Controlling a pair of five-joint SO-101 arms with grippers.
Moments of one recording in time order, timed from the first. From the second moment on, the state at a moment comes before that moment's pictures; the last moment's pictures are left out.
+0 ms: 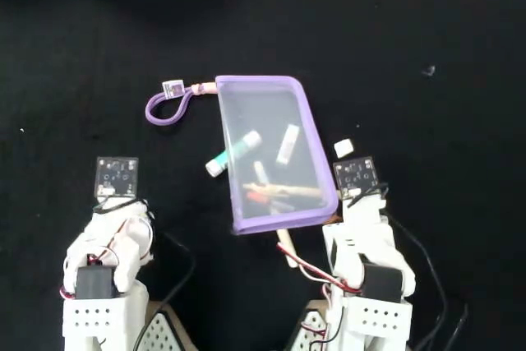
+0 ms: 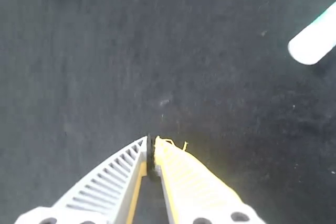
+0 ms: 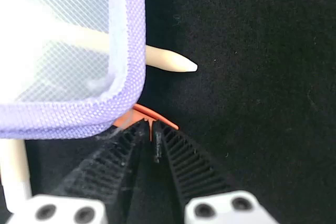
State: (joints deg) left arm -7.5 -104.1 96.2 64.0 -8.1; right arm 9.3 -103.5 96.2 74.3 17.5
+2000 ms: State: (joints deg) left arm 9.5 18.9 1.8 62.0 48.5; right arm 12.5 -103.5 96.4 74.3 17.5
